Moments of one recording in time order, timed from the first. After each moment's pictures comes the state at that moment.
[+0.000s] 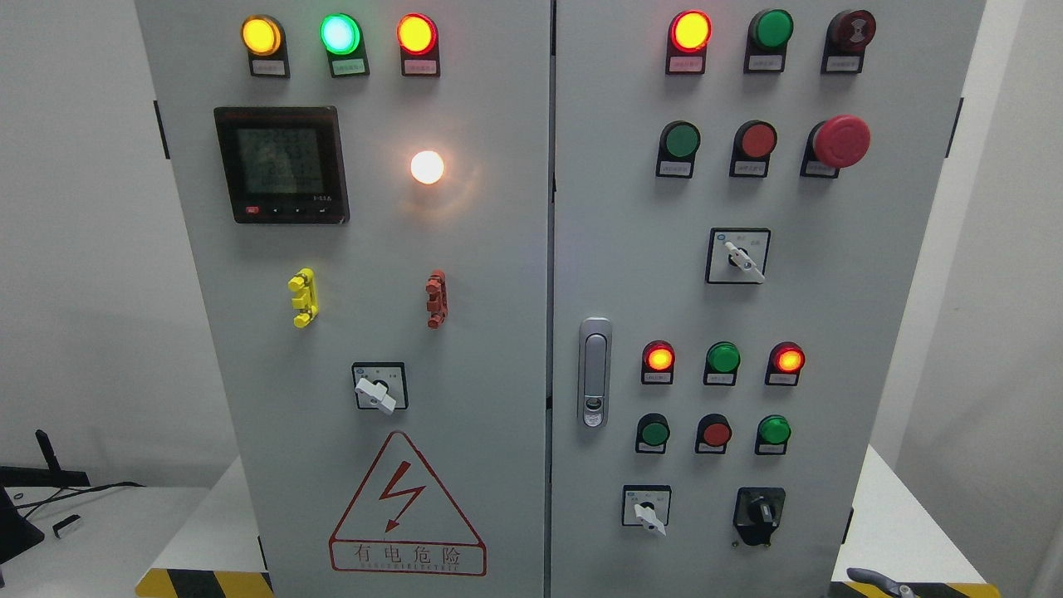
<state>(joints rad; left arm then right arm) -0.04 -0.09 0.10 0.08 0.00 -0.16 0.06 0.02 0.00 -0.11 -1.80 0.19 0.06 -0.20</state>
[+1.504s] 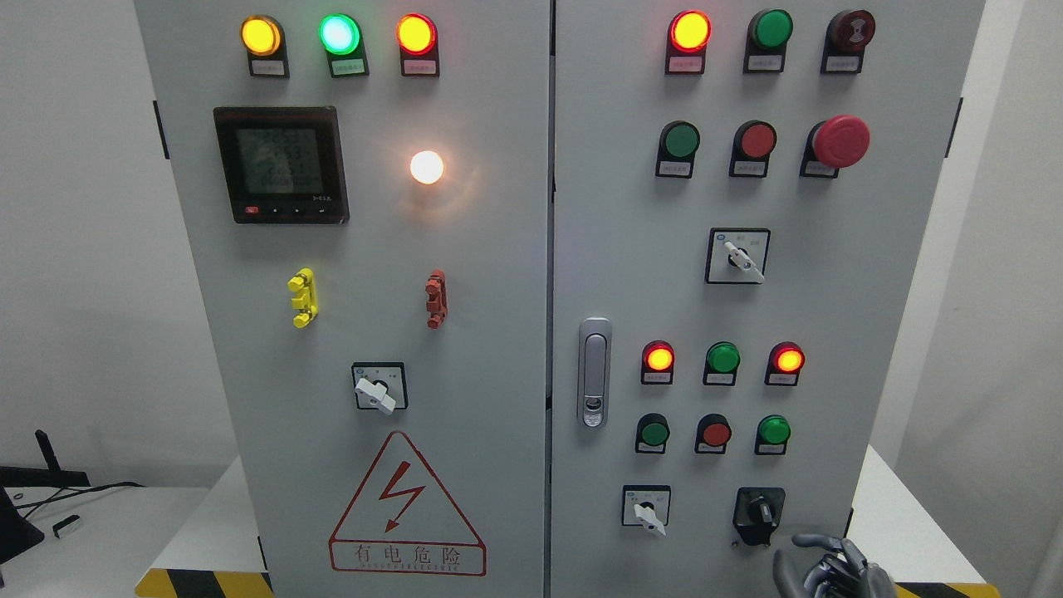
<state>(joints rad) -0.04 -0.09 0.10 0.08 0.00 -0.16 0.06 -0.11 0.00 -0.06 -1.73 0.18 0.12 -0.15</state>
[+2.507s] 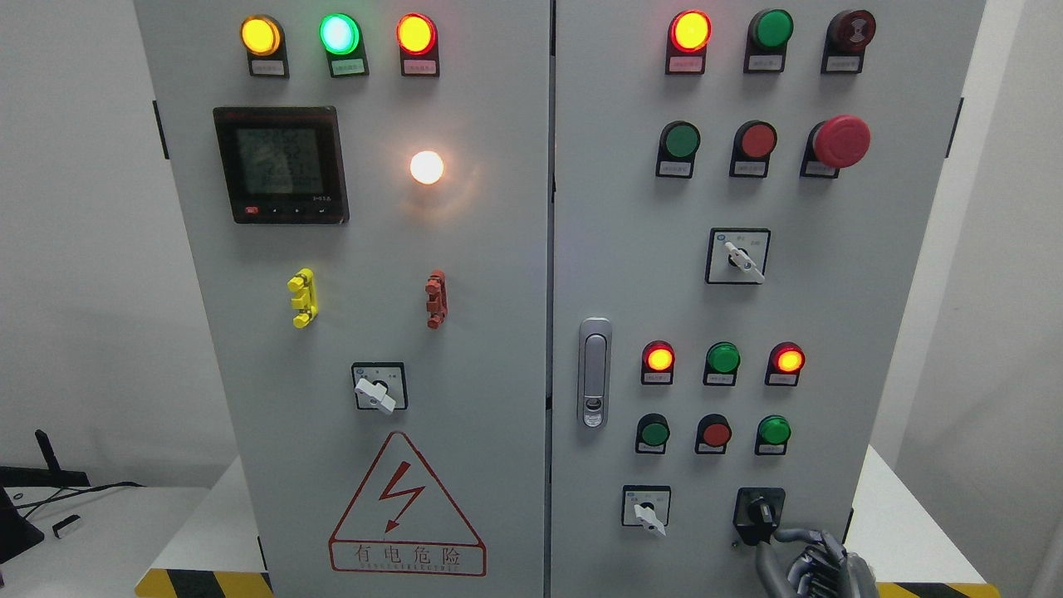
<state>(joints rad) -0.04 -0.09 0.10 0.08 0.00 -0.16 0.06 -0.14 0.00 -0.04 -1.68 0.18 0.13 -0.15</state>
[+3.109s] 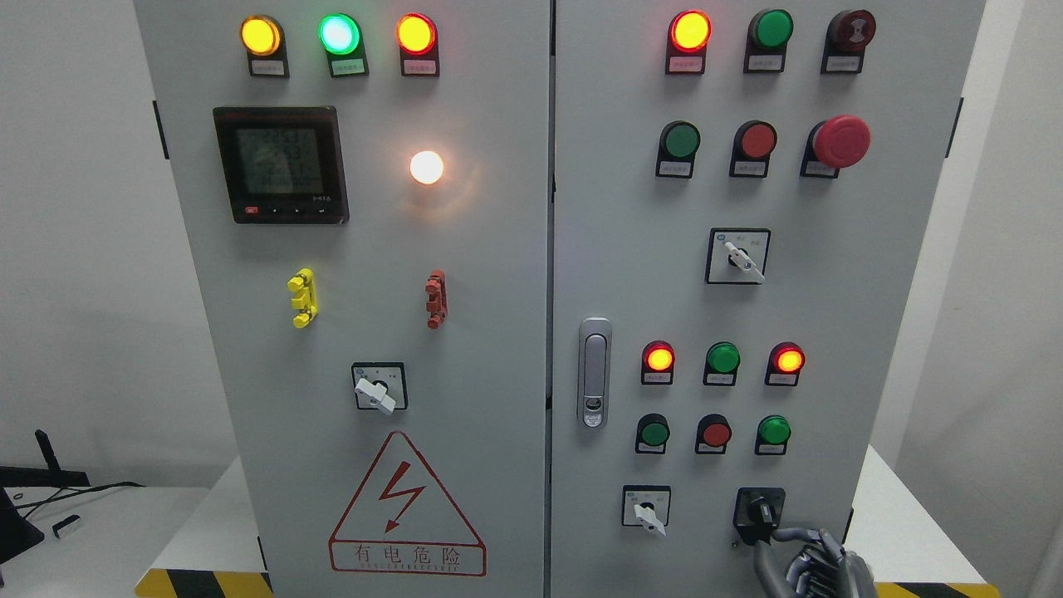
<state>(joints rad) -0.04 -0.09 0.10 0.08 0.00 -0.16 0.06 -0.14 0.00 -0.04 -1.67 0.17 0.11 -0.15</state>
